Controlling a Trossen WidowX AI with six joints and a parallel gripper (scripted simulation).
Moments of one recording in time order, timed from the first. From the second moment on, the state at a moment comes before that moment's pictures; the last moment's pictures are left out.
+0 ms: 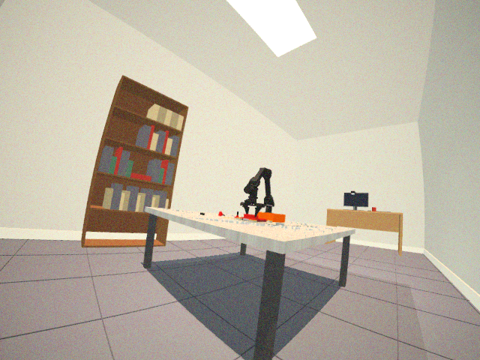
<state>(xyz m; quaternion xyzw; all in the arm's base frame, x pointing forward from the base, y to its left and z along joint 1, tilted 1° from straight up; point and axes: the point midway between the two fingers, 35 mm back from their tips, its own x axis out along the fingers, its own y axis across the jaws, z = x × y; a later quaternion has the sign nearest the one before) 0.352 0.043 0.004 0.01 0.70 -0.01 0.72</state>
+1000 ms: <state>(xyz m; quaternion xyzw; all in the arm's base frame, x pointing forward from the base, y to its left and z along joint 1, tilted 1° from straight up) 0.352 0.043 0.017 0.01 0.70 -0.01 0.71</state>
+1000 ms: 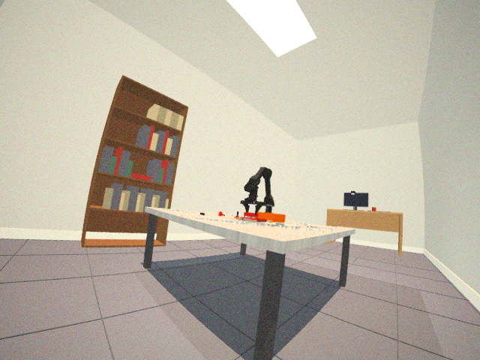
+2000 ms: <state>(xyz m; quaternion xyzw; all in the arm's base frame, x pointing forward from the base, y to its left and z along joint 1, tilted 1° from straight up) 0.351 0.043 0.065 0.01 0.70 -0.01 0.71</state>
